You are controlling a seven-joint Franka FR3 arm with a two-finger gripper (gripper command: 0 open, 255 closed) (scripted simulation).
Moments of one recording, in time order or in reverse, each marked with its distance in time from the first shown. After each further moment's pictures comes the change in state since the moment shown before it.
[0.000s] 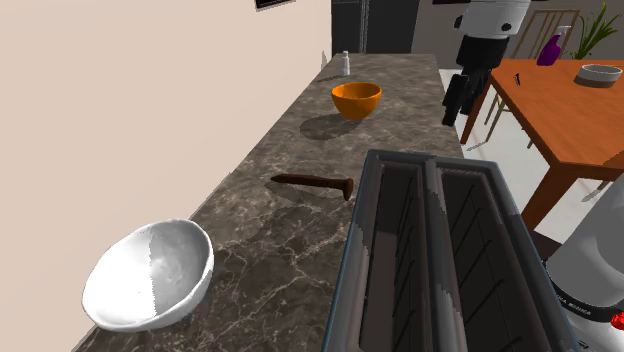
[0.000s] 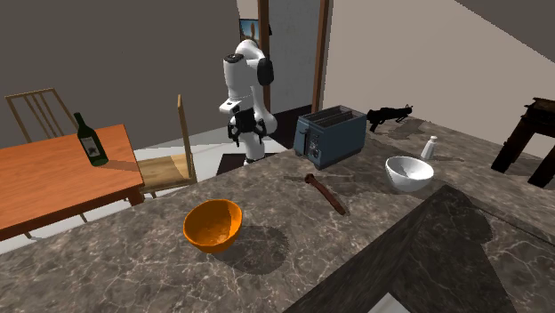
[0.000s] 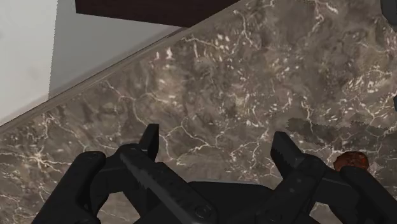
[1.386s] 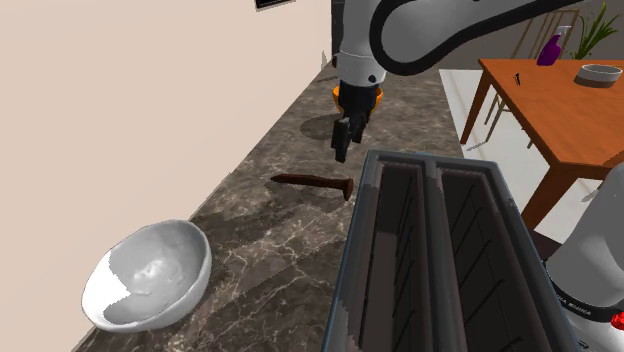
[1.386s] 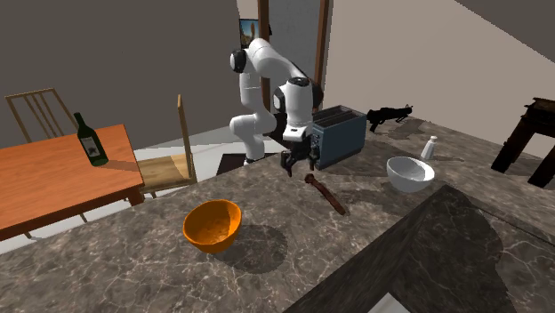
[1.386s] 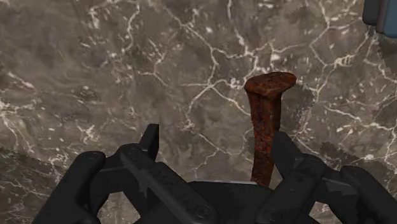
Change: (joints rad) arm 0.175 0.493 0.259 0.244 0.032 0.354 0.089
